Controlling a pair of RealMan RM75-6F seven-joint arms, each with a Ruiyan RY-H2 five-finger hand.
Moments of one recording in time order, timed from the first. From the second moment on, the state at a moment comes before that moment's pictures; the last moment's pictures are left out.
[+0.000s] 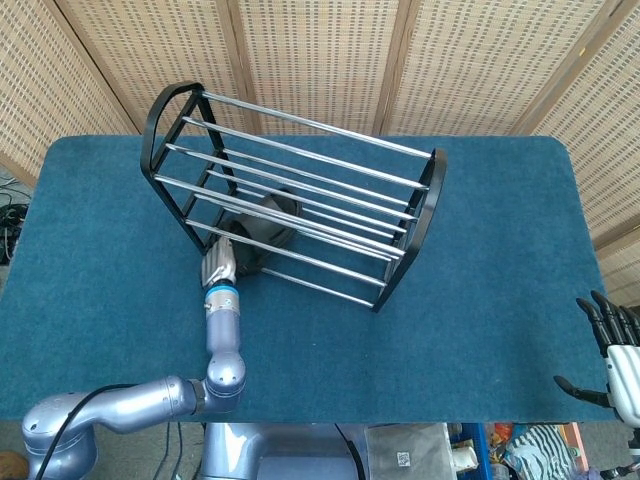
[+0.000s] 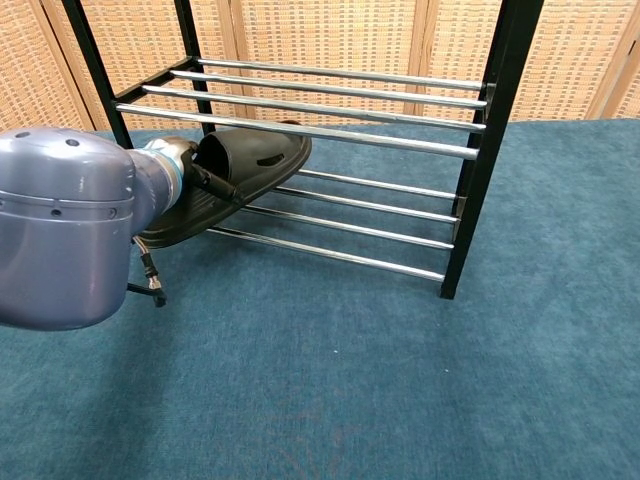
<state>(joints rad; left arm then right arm) -0.91 -1.98 -0.72 -1.36 0.29 1.31 0.58 0.01 -0.91 0.03 -1.80 -1.52 1.49 0.11</state>
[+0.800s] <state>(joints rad) -0.88 -1.91 -0.67 -1.45 0.31 1.33 0.60 0.01 -0.91 0.03 -1.80 -1.53 1.50 0.11</state>
